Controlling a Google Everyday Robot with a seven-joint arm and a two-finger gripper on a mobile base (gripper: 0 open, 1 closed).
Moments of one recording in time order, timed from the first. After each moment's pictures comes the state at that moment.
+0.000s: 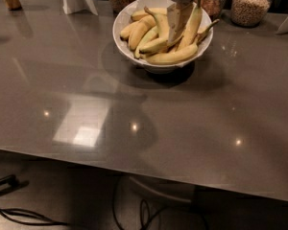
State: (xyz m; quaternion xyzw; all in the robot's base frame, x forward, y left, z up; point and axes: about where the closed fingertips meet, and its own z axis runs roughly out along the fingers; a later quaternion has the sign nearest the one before) arm 0.620 -0.024 1.025 -0.87 0.34 -0.19 0.30
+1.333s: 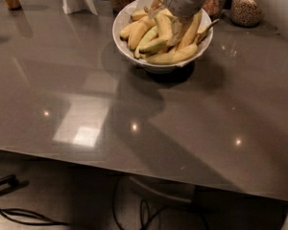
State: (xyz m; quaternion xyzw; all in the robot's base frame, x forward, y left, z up) arm 0.679 -0.056 0.960 -0.89 0.36 -0.18 0.23
